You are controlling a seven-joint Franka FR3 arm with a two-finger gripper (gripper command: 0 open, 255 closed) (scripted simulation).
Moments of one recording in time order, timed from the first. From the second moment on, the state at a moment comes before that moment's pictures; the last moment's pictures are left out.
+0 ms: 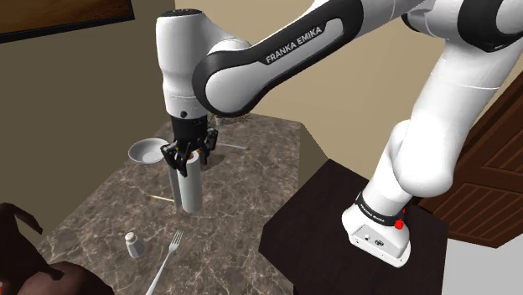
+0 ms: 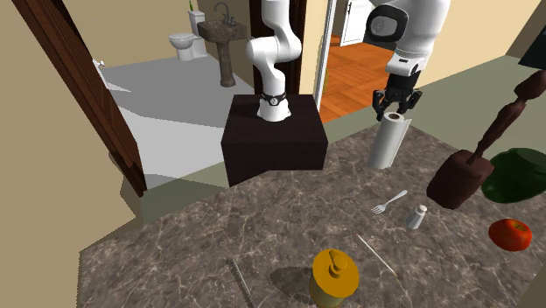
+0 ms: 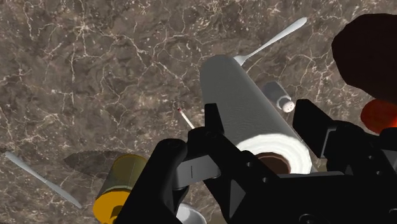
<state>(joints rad) 0.31 0.07 0.42 -2.09 -0.02 2.18 0.74</state>
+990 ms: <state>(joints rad) 0.32 0.19 0.41 -2.17 -0.08 2.36 0.78</state>
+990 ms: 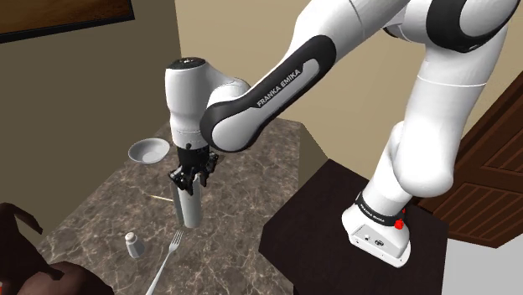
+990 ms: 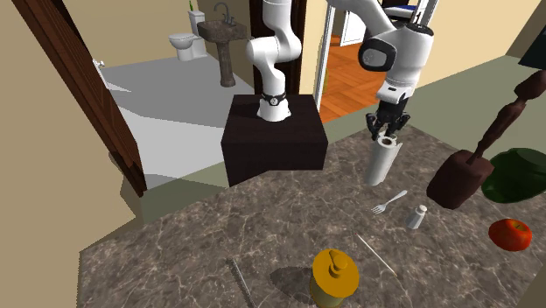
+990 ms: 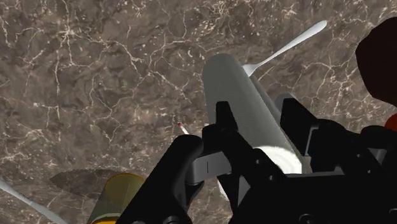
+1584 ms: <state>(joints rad) 0.31 0.31 0.40 -2.13 -0.11 2.42 0.70</state>
